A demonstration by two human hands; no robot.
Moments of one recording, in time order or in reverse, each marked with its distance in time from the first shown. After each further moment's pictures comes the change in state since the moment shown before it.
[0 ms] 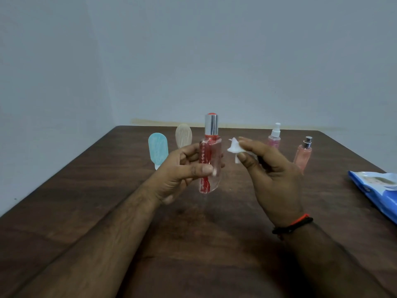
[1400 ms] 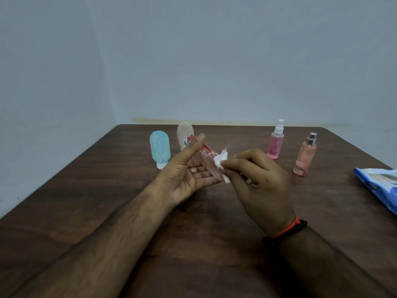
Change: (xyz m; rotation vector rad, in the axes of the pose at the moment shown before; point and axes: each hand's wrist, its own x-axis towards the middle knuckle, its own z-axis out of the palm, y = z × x) left_hand 0.012 -0.004 0.015 -0.422 0.349 -0.296; right_hand -0.013 -0.004 0.014 -0.364 -0.087 -0.260
